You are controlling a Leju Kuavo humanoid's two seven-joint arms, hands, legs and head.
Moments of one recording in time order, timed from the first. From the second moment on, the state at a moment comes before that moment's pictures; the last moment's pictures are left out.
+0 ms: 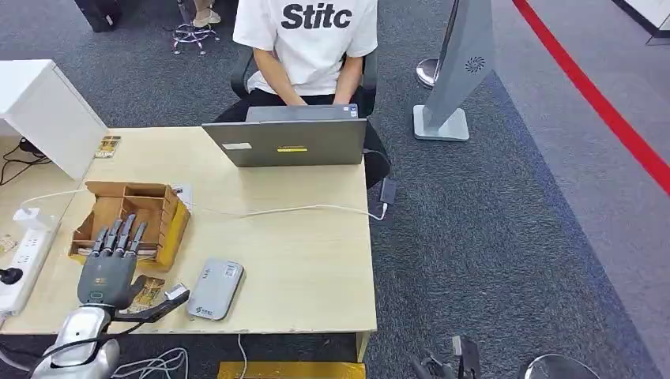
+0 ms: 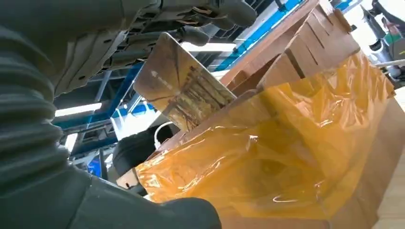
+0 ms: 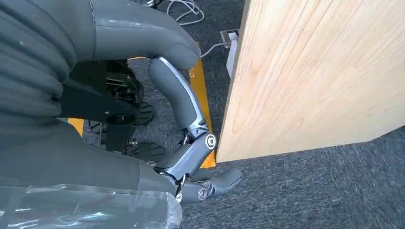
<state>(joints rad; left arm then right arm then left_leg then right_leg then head) -0.27 0.22 0.01 -0.85 -1.57 0.63 -0.11 -0.17 0.19 -0.84 -0.24 0.46 0.25 -0.50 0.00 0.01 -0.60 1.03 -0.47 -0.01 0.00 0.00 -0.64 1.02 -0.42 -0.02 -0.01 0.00</state>
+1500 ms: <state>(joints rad) -0.26 0.20 0.02 -0.94 -1.56 0.63 -0.13 -0.17 0.19 -0.84 -0.24 0.45 0.26 -0.50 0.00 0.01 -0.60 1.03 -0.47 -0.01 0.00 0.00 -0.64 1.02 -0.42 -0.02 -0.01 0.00</state>
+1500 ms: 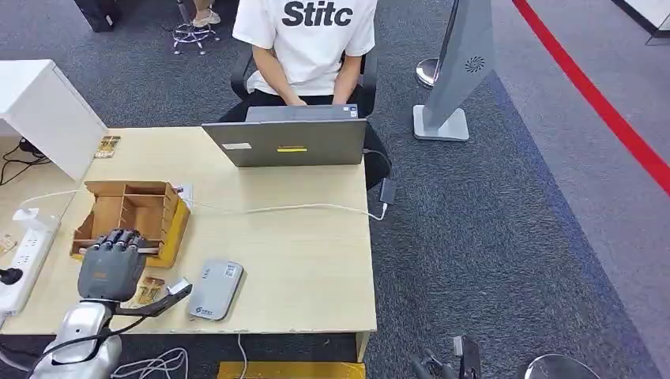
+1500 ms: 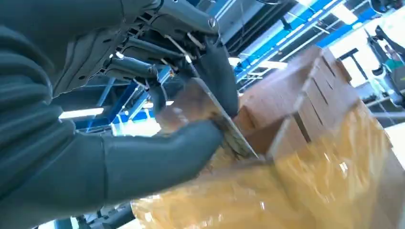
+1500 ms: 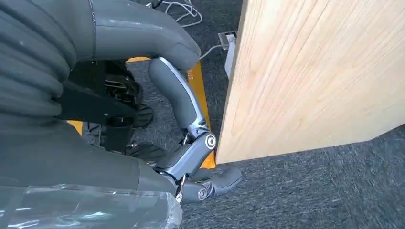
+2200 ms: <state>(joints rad) -0.24 0.16 0.09 -1.04 -1.56 0.62 -0.18 -0.17 0.19 -0.84 -0.24 0.44 0.26 -0.50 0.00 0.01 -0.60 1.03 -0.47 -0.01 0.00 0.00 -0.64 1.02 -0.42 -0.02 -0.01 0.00</state>
